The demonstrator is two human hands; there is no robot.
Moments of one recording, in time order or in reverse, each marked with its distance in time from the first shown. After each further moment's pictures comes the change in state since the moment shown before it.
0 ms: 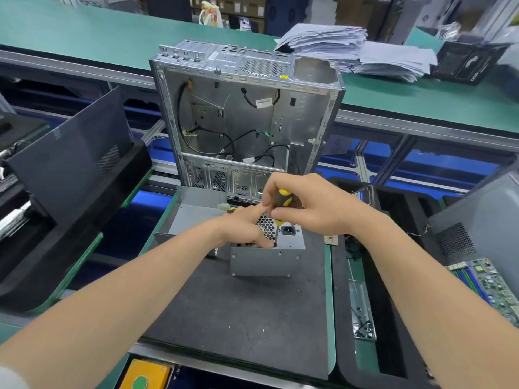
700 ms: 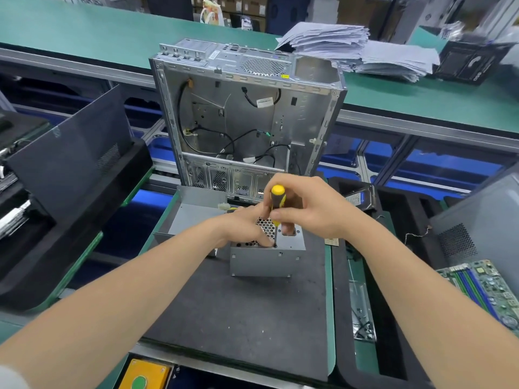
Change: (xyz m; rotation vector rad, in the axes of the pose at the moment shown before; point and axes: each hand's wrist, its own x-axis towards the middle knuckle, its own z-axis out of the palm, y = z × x) left_hand 0.012 -0.007 0.002 -0.135 0.013 0.030; right_hand -0.001 0.005 0.008 0.263 0.037 0.034
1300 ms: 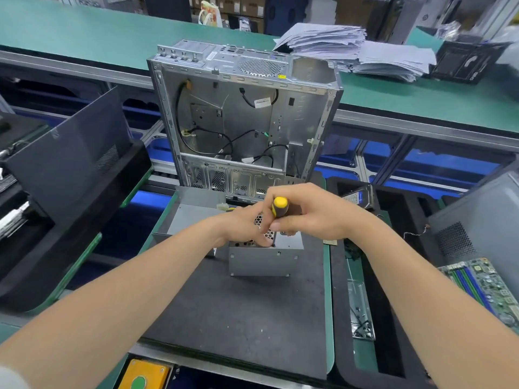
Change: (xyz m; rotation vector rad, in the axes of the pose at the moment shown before) left_hand 0.000 0.000 0.001 0.012 -0.017 0.006; right_hand -0.003 0.002 -0.003 -0.030 -0.153 -0.042
